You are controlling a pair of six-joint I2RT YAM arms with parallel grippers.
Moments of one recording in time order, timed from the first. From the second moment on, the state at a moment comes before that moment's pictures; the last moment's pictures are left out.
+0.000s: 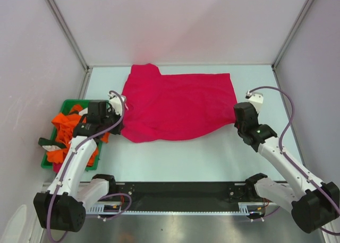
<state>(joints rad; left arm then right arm) -0.09 0.98 0.83 -0.66 0.22 0.20 0.40 1.00 0.77 -0.46 0.61 0.42</state>
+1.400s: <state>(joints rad) -0.09 0.98 0.93 -1.06 0.27 0.49 0.50 1.04 0.85 -0.83 0.61 0.66</state>
